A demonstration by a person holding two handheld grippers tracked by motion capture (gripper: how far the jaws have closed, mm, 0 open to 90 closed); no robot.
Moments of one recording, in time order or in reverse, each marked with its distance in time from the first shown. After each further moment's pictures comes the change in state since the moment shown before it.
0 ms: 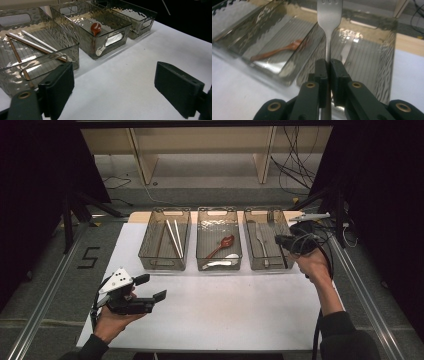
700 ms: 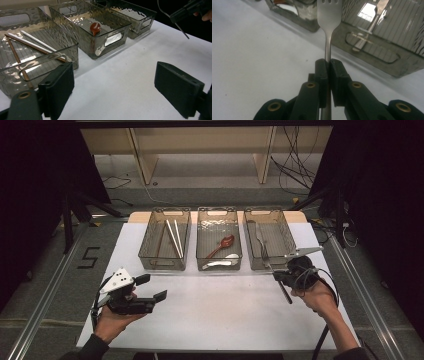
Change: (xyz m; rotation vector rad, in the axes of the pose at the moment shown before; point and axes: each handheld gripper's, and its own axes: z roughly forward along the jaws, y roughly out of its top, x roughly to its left) left arm -0.001 0.001 0.001 0.006 -0.003 0.009; right arm 0.028 -0.076 -0.014 0.166 0.114 -0.116
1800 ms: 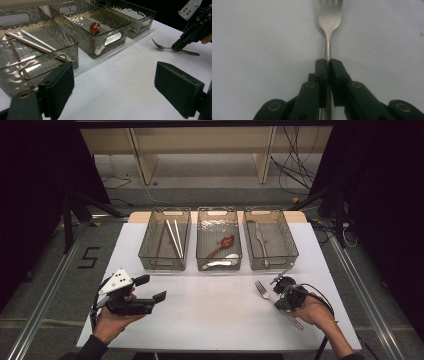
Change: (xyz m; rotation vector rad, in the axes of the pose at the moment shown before) left arm 0.001 -0.001 -0.002 -0.001 -0.002 -0.007; right arm 0.018 -0.041 0.046 0.464 0.001 -0.104
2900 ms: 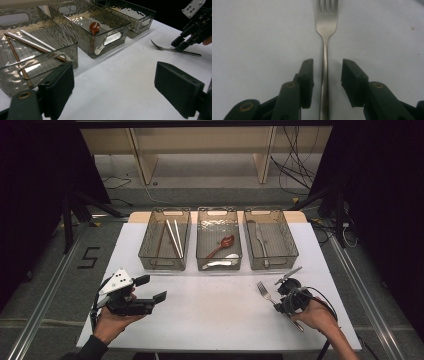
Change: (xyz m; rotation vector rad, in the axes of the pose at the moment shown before) left arm -0.001 -0.001 0.000 0.000 -0.002 0.003; right arm -0.002 -0.011 0.000 -0.058 -0.006 0.054
